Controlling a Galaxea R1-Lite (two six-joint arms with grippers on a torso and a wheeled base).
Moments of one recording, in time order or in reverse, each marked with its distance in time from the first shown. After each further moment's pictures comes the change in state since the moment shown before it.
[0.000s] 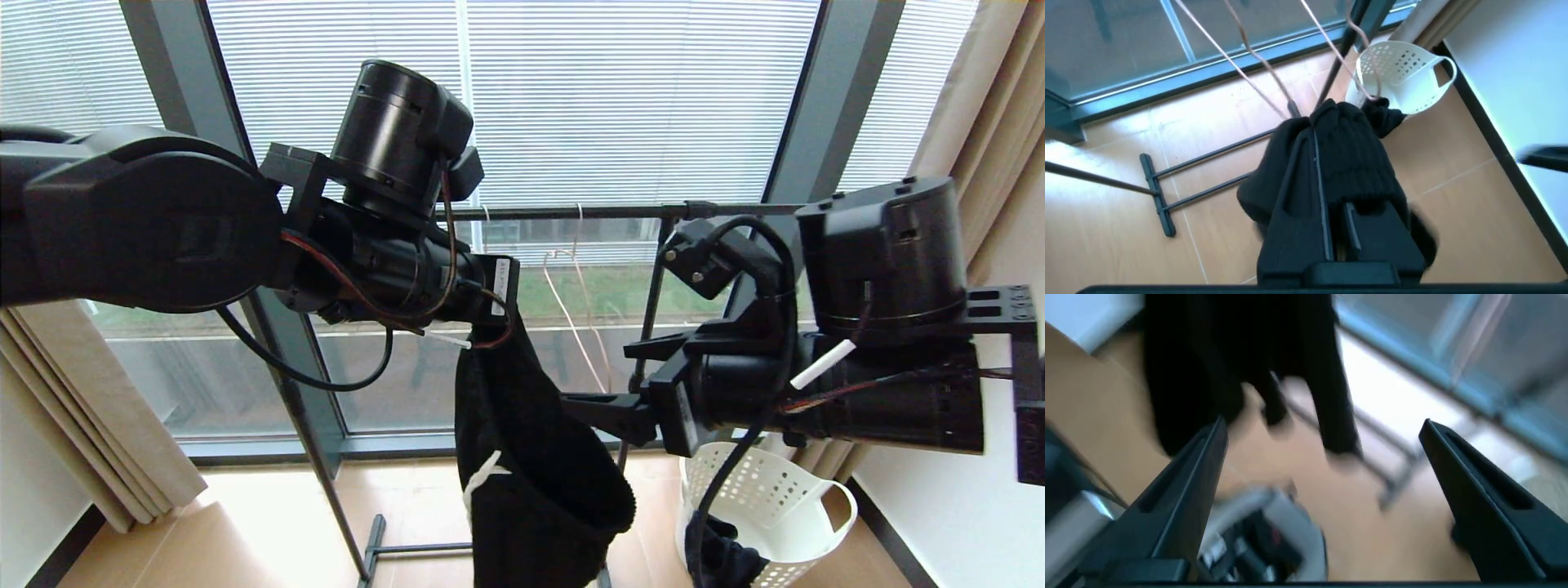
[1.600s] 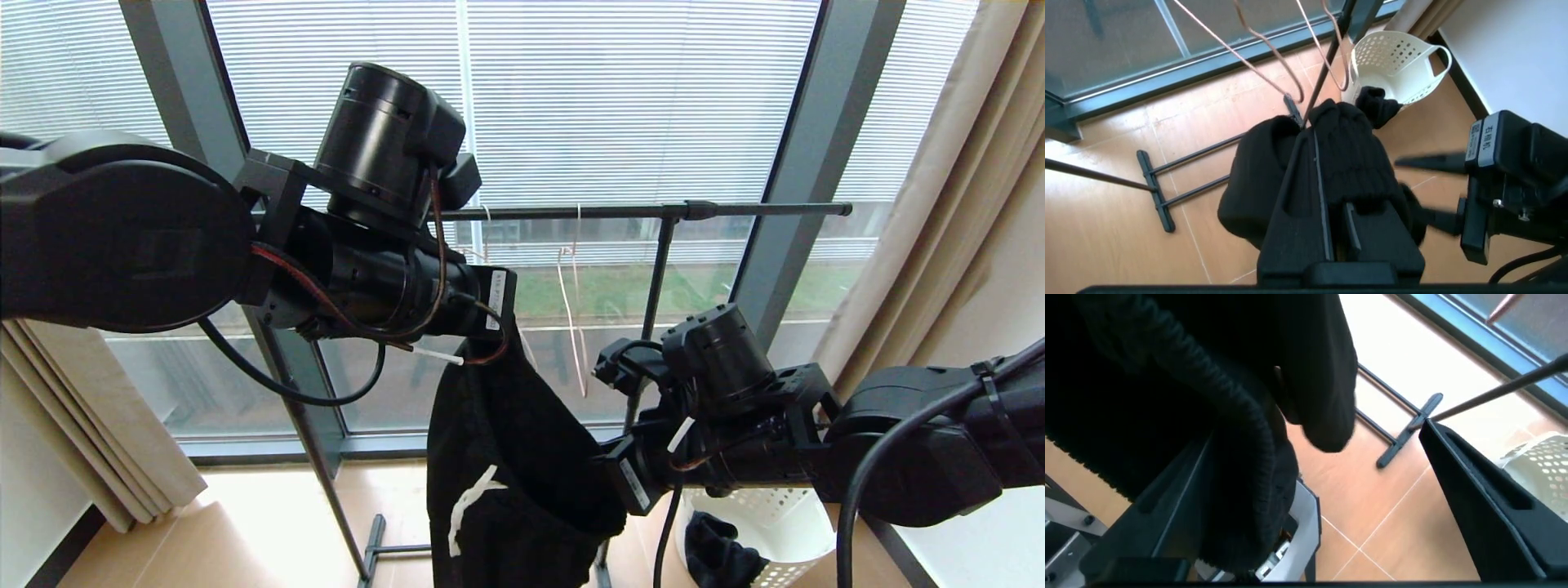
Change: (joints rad) left arm -0.019 -0.041 0.056 -0.001 -0.004 -0.003; right arm -0.050 0.242 0.074 -0.010 0.007 -0.033
